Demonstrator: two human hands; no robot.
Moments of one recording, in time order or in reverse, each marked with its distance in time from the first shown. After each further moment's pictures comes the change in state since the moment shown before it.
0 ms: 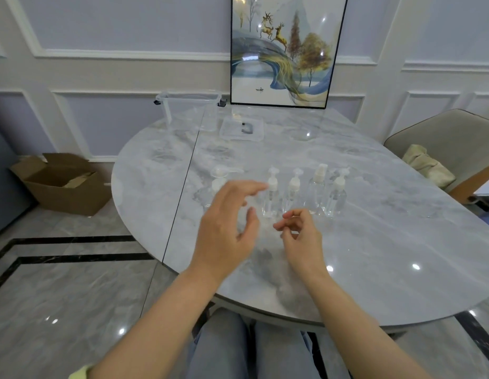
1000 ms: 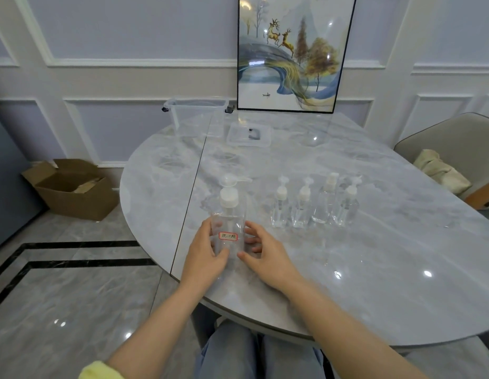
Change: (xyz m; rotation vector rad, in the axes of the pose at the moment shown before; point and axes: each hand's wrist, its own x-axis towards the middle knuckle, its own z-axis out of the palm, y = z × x) left_hand -0.057 -0.103 -0.001 -0.028 -0.191 -0.782; right_hand 0.003 -0.001 0.061 -0.127 -0.463 -0.040
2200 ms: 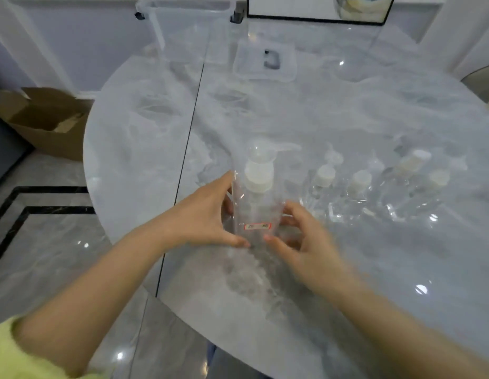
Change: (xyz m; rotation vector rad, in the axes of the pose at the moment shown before) left_hand 0.119 0.002 -0.024 0.348 -0.605 0.088; right_hand 0.041 0.016 -0.025 0.123 -0.034 0.131
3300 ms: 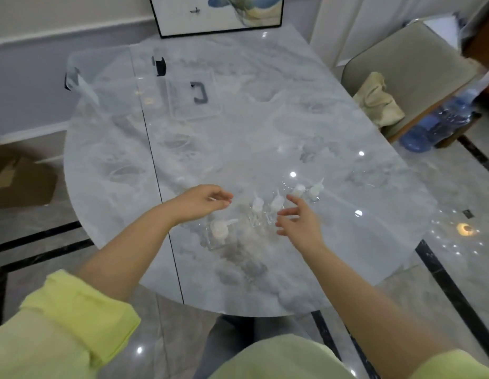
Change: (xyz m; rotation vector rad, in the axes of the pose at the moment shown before) left_hand 0.059 0.135 -0.139 -0.158 -0.462 -0.177; right_hand -0.009 -0.138 -0.092 0.188 0.525 0.634
